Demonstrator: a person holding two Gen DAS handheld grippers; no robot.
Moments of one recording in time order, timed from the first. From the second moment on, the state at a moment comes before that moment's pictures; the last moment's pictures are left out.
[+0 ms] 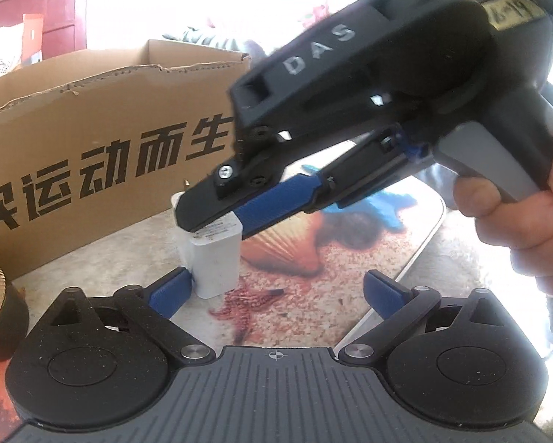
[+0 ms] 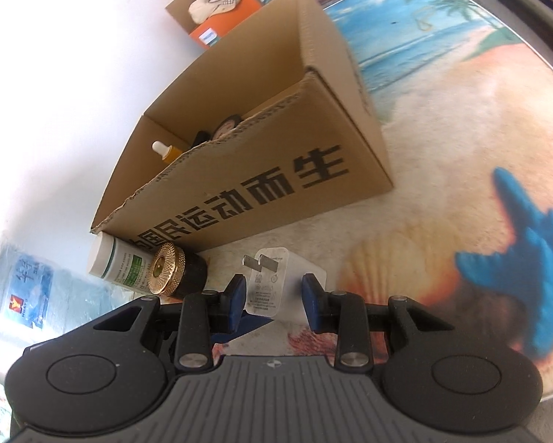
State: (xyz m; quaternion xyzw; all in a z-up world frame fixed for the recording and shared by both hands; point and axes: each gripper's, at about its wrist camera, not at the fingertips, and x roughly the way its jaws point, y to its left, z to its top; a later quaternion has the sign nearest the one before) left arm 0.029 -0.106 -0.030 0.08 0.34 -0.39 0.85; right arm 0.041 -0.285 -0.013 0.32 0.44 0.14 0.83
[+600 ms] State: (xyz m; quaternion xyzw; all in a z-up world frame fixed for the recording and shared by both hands) left arm 0.066 -0.115 -0.022 0.11 0.36 -0.30 0.88; right arm 0.046 -0.279 -0.013 0.31 0.44 0.13 0.84
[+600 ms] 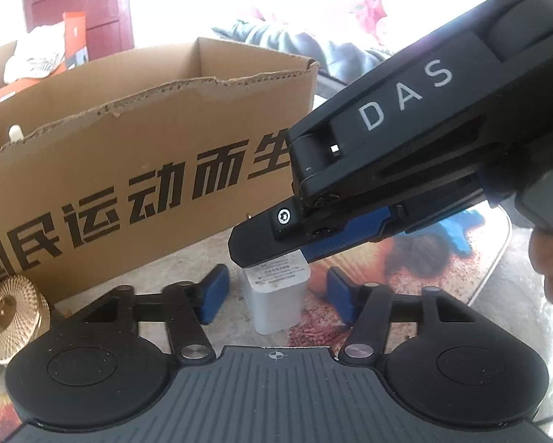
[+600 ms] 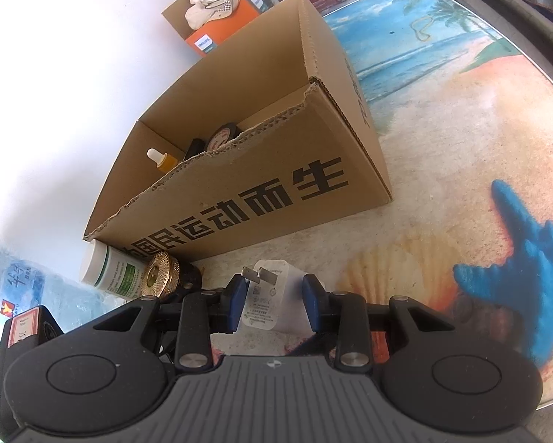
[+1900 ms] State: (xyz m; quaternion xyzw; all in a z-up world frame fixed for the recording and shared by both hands) left arm 0.057 -0.127 -0.027 0.10 0.36 -0.27 0.89; right arm 0.028 -0.280 -0.017 0.33 0.43 0.11 0.83
